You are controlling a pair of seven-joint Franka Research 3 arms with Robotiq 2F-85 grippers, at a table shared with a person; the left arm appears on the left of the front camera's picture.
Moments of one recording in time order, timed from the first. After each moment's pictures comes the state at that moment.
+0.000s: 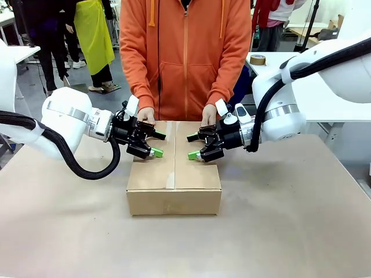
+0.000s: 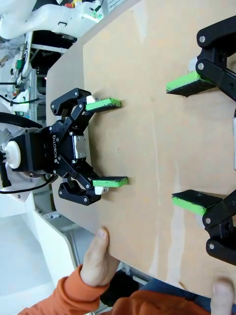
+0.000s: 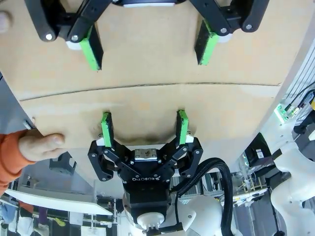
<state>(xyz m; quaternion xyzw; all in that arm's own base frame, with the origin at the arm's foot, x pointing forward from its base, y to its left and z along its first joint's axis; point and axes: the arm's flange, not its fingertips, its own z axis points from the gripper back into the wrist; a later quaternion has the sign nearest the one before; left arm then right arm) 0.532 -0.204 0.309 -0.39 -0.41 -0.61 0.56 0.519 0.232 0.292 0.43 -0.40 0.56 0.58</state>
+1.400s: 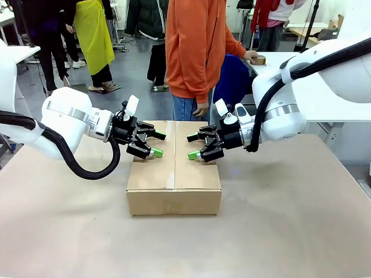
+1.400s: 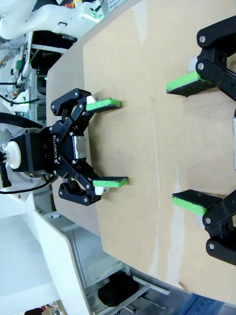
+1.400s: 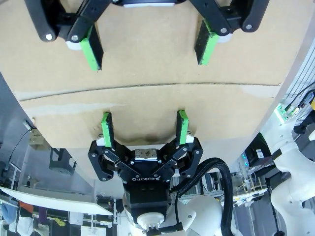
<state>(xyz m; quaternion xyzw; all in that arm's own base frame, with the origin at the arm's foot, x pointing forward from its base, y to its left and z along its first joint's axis) 0.532 -0.204 0.309 -0.39 -0.41 -0.61 0.56 0.519 0.232 0.292 0.43 -0.40 0.56 0.58</state>
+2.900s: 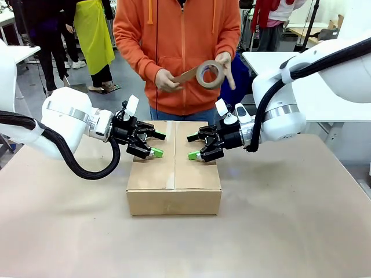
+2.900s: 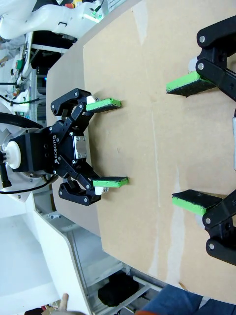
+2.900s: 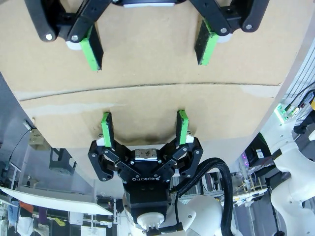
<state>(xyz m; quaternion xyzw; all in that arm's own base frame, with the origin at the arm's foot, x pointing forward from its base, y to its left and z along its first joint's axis) 0.532 -0.204 0.309 -0.39 -0.41 -0.61 0.56 0.519 0.232 0.292 0.43 -0.40 0.56 0.58</state>
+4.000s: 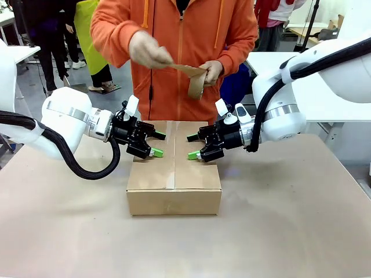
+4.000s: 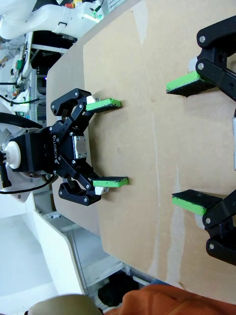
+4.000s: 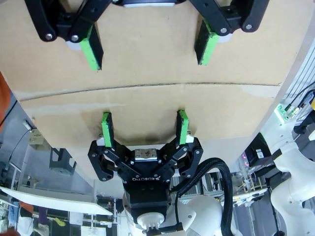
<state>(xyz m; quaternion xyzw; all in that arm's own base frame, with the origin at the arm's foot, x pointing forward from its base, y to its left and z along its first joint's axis) 0.532 -0.204 0.309 -0.39 -0.41 -0.61 0.56 0.519 0.232 0.292 0.43 -0.40 0.56 0.58</state>
